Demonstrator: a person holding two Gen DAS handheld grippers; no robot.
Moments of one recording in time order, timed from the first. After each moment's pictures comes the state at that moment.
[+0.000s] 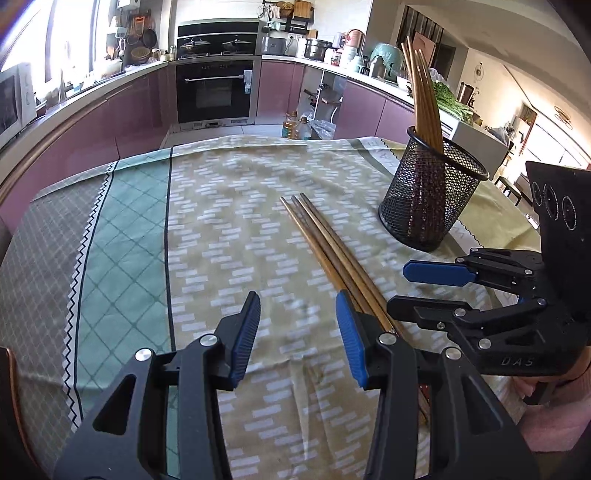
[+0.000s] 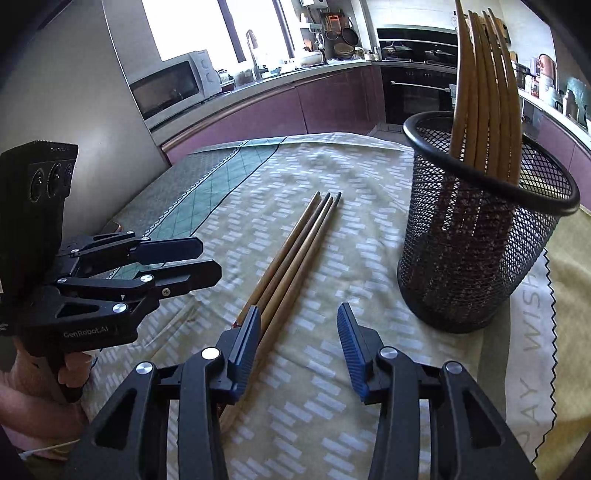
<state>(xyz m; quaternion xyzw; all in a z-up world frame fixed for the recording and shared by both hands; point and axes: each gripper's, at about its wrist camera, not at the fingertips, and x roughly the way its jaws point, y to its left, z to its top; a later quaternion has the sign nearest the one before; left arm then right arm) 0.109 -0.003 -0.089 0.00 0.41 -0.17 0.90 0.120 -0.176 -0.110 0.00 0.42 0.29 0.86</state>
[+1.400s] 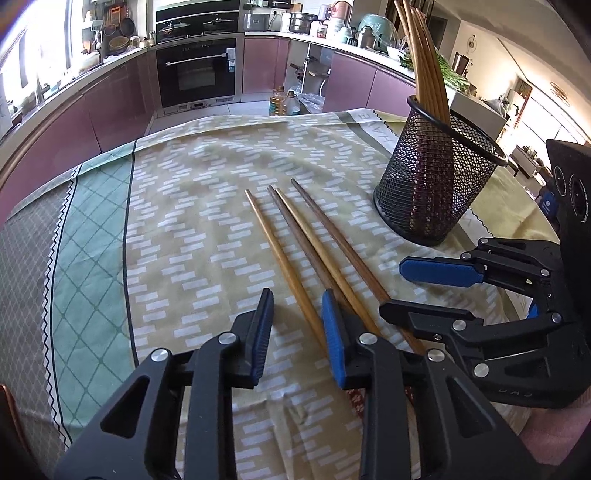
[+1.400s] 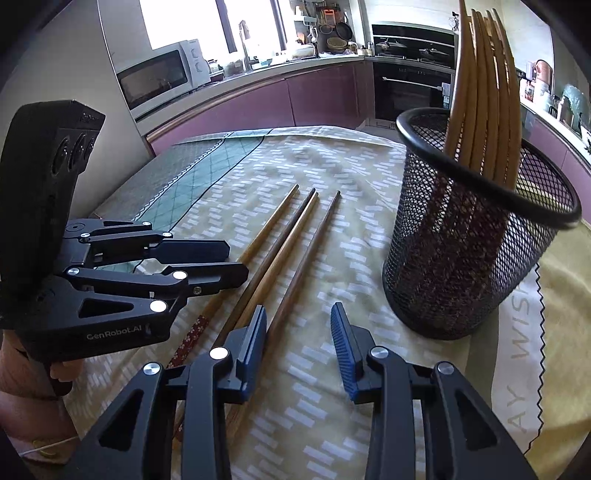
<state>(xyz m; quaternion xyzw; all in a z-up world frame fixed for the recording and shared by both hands) 0.147 -0.036 -0.103 0.03 0.45 -0.19 0.87 0.135 -0.169 -0.113 -0.03 0.43 0.26 0.86</state>
